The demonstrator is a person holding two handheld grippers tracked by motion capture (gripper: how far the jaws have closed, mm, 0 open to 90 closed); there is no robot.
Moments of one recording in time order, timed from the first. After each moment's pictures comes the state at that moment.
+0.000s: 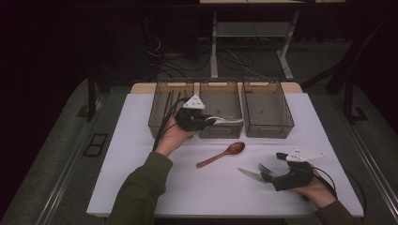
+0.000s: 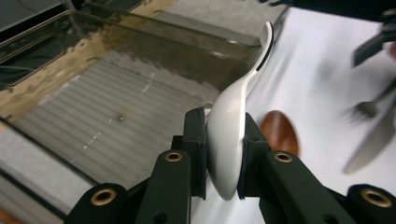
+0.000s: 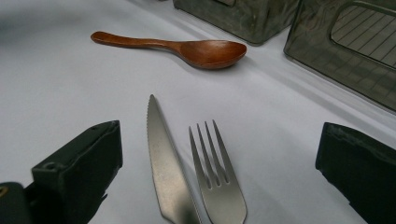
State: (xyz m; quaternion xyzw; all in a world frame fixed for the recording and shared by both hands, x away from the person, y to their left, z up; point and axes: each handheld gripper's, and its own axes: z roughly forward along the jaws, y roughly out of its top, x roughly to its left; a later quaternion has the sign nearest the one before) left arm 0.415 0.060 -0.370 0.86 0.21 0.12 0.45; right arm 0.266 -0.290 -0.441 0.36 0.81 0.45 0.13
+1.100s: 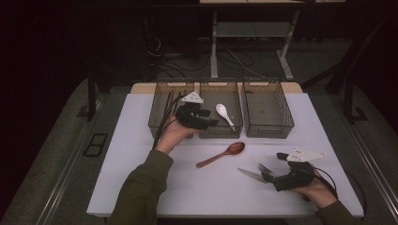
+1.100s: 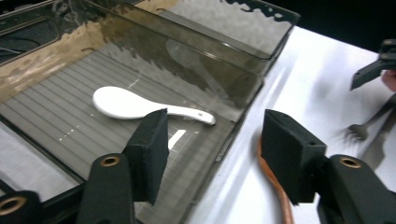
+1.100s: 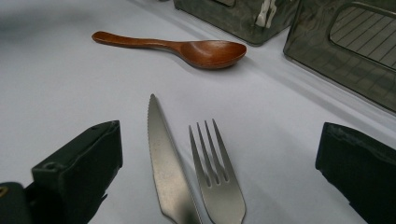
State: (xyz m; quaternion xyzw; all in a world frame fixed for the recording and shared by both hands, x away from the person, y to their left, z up) left arm 0.421 0.061 -0.373 0.84 0.24 0.06 0.47; right arm 0.265 -0.292 -0.440 0.36 0.81 0.45 0.14
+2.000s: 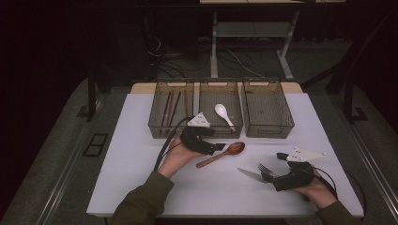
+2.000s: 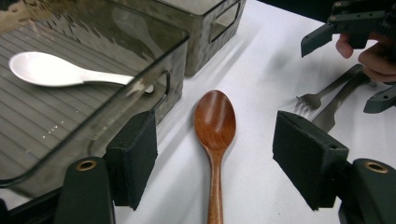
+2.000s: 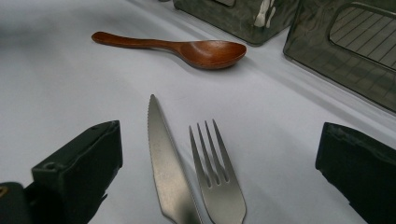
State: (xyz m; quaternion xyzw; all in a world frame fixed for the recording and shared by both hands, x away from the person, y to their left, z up) left arm 0.361 0.044 -0.399 0.85 0.23 0.05 0.47; right arm 0.265 -0.291 -0.440 0.36 0.81 0.45 0.13
